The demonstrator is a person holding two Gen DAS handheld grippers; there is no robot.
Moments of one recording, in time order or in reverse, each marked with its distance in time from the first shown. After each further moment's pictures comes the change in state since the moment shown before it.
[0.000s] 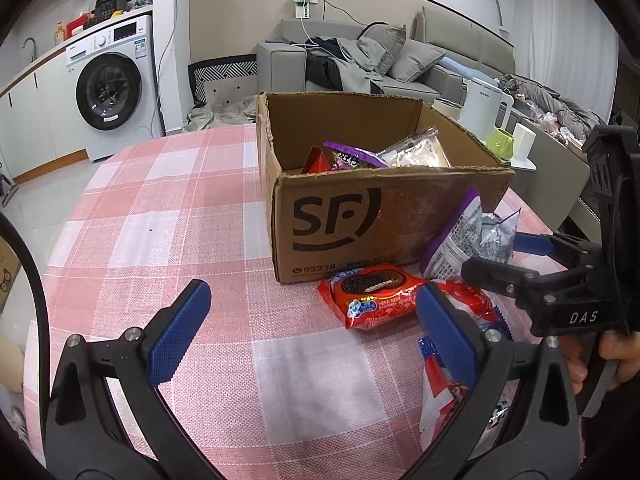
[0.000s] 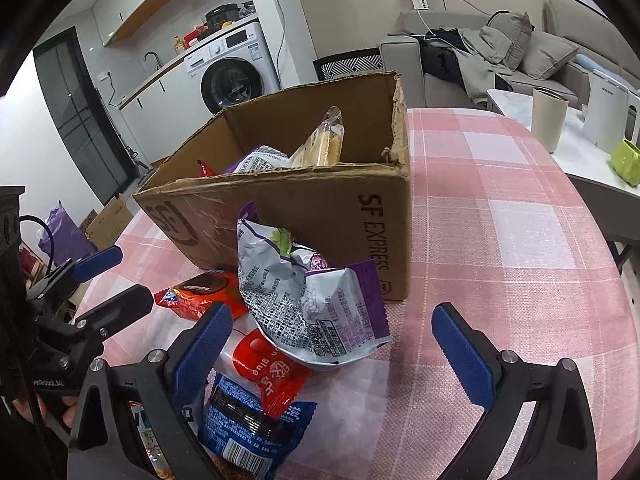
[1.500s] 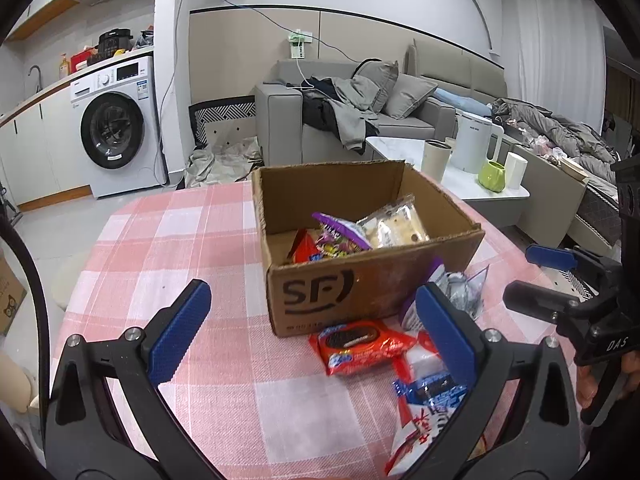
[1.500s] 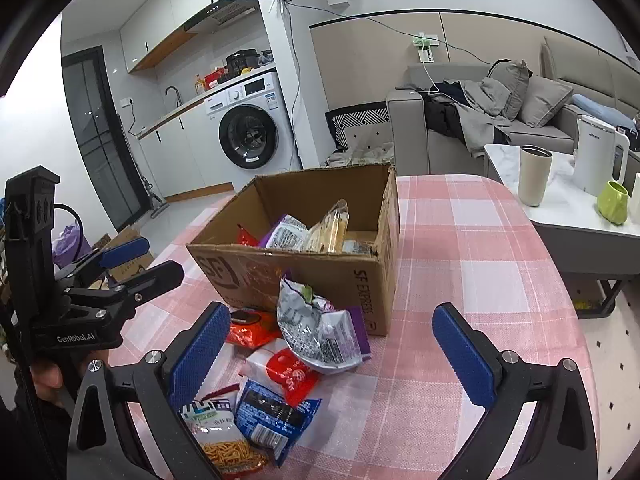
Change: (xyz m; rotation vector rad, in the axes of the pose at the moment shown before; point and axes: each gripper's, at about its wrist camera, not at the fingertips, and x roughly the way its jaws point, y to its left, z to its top) left arm -0.055 -0.015 0.031 0.031 -0.148 0.008; right arm -0.082 0.007 0.002 -0.055 -0.173 0.008
